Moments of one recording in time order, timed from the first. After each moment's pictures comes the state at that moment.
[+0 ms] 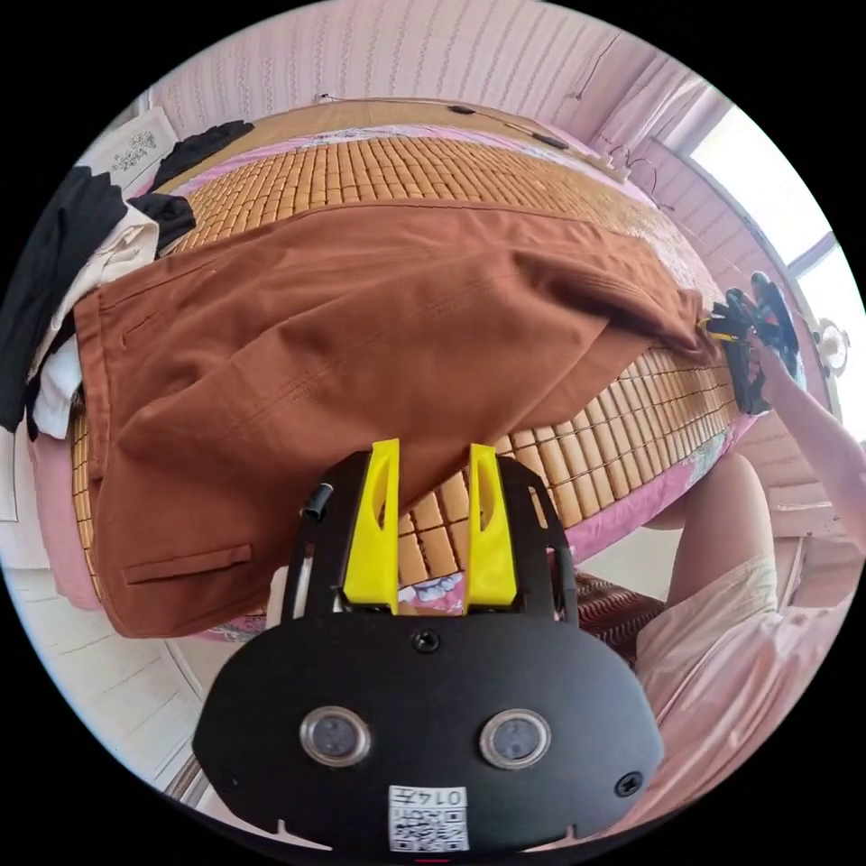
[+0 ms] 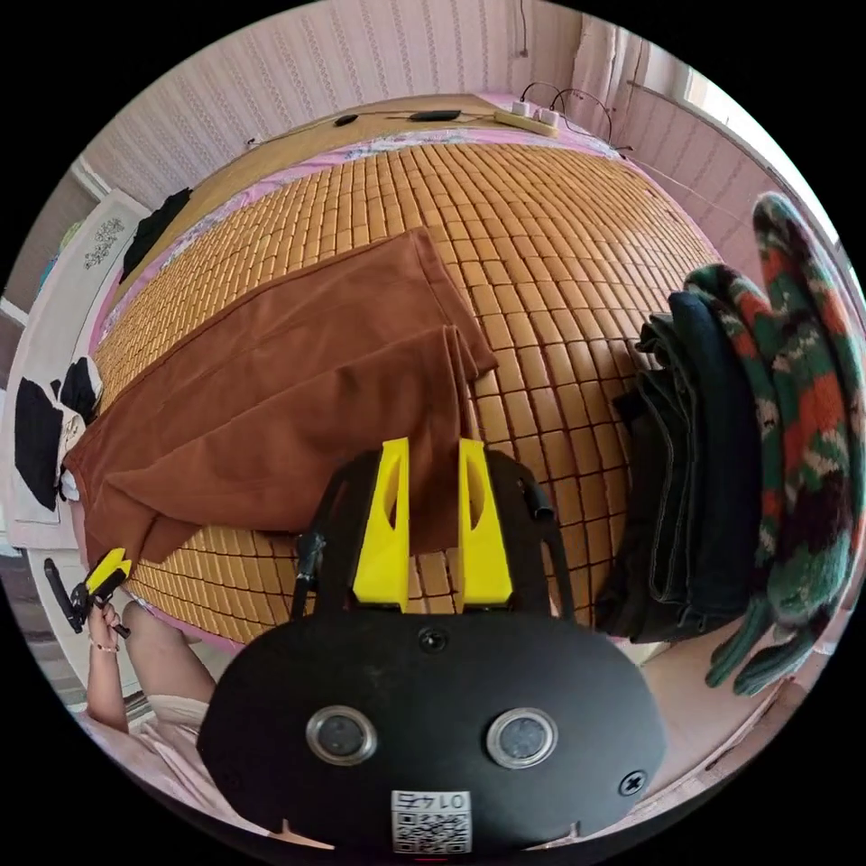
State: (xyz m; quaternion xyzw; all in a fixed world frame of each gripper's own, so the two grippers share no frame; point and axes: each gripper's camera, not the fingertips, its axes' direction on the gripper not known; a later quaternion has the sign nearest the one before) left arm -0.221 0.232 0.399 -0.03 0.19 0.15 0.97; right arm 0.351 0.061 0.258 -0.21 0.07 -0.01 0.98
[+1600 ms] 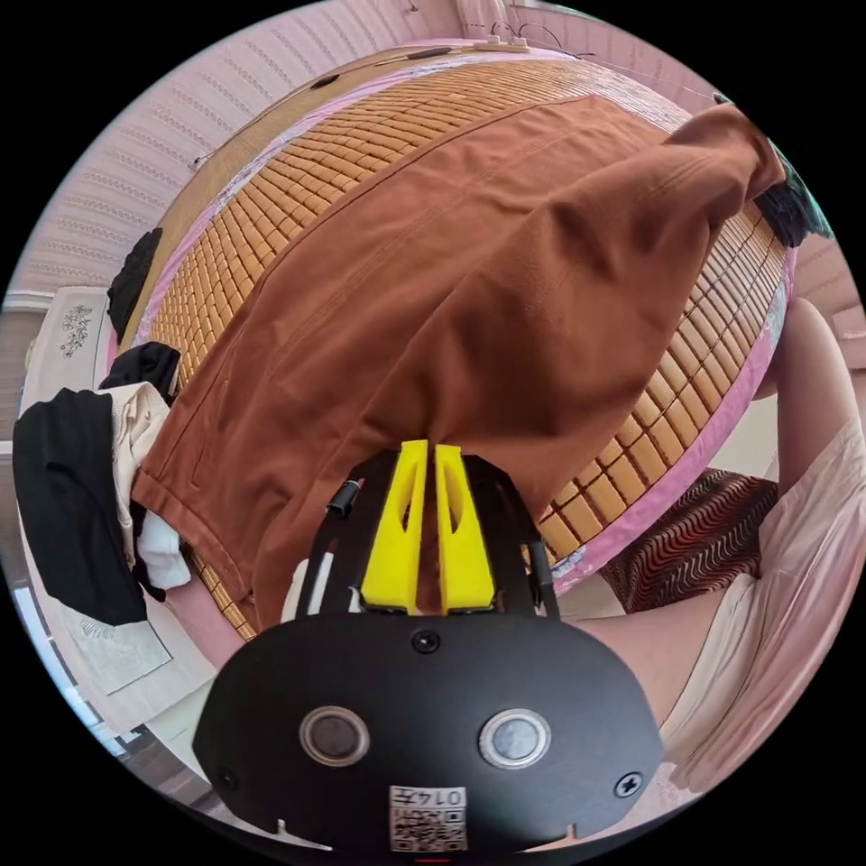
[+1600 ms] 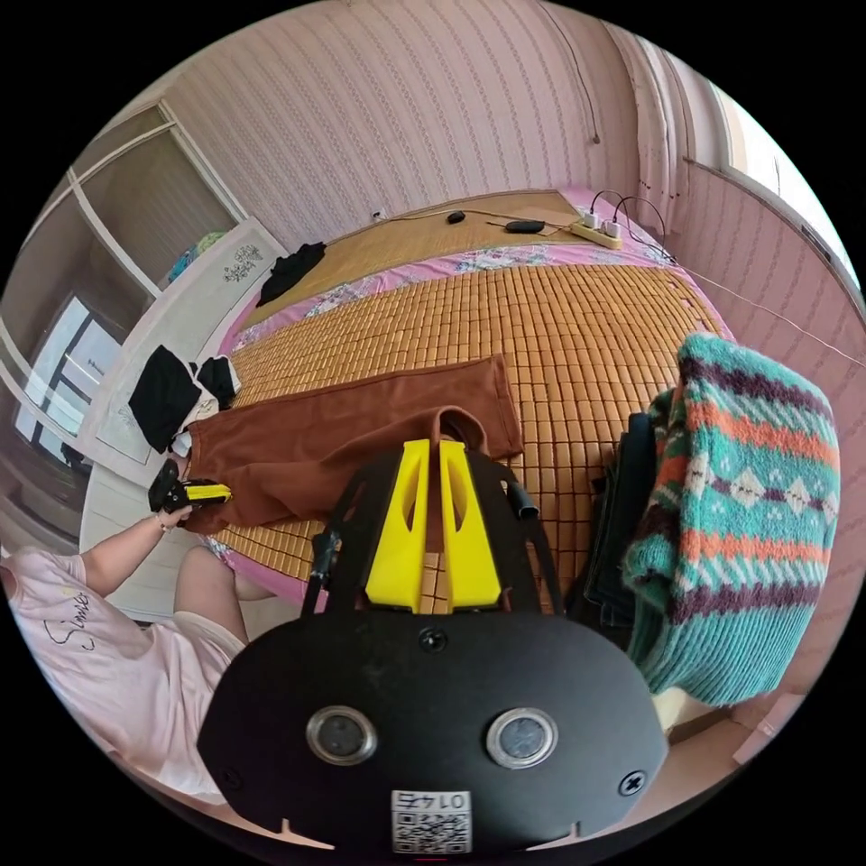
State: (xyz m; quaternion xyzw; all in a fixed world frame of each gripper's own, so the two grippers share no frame) left arm -0.142 0.253 0.409 -0.03 0.06 0.36 0.93; right arm 0.403 0.044 0.110 -0.04 -0.08 -0.11 0.99
